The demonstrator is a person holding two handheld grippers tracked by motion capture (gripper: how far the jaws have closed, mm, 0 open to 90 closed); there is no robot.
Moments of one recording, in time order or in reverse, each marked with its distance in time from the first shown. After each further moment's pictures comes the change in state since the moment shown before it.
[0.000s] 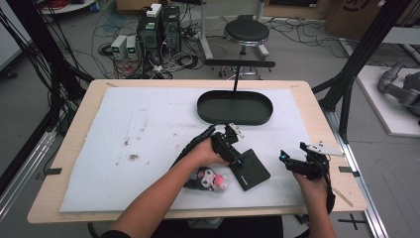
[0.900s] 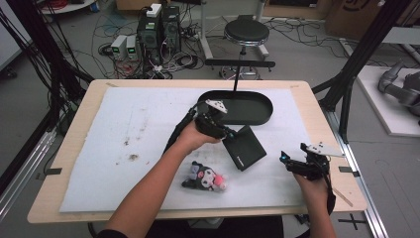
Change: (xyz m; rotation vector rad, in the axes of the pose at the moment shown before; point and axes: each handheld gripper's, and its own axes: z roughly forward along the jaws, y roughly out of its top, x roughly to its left) left arm 0.020 0.003 -0.082 -0.289 0.044 -0.072; right arm -0.001 -0.003 0.000 0.011 -0.009 -0.012
